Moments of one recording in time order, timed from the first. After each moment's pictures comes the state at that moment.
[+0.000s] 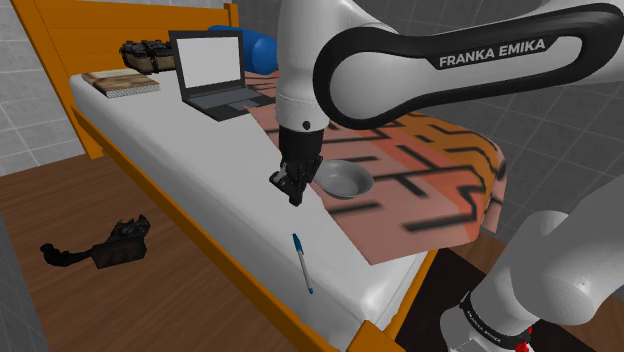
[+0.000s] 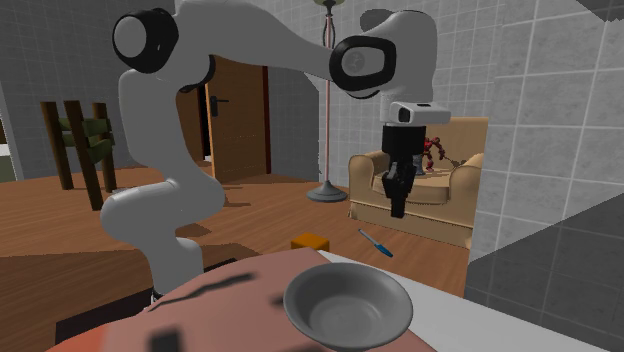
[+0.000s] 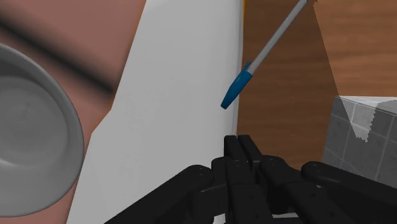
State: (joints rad) arm 0.17 -0.22 0.47 -2.08 0.10 1.88 0.36
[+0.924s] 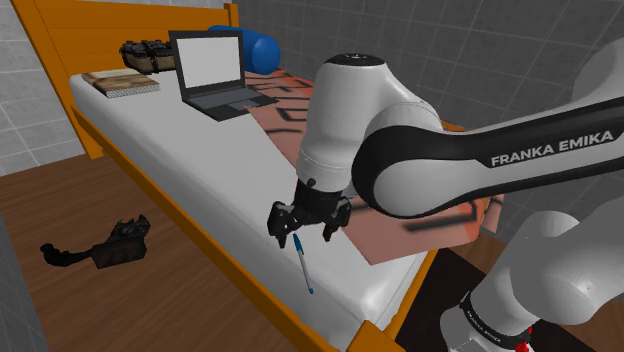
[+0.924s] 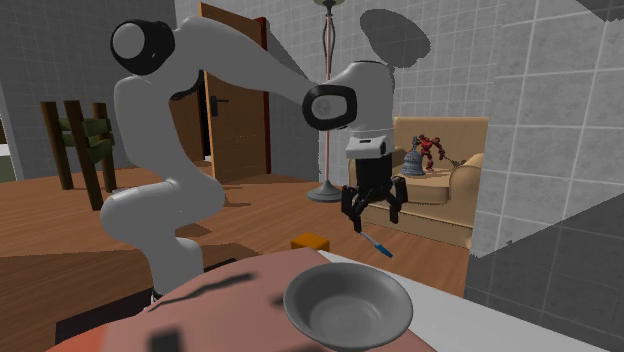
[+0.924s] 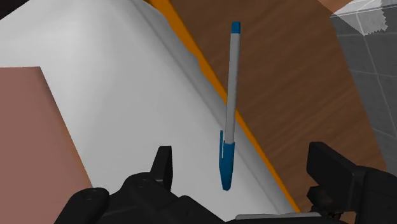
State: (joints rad) arm 0.15 -0.40 0.60 -2.39 0.26 2.14 0.97
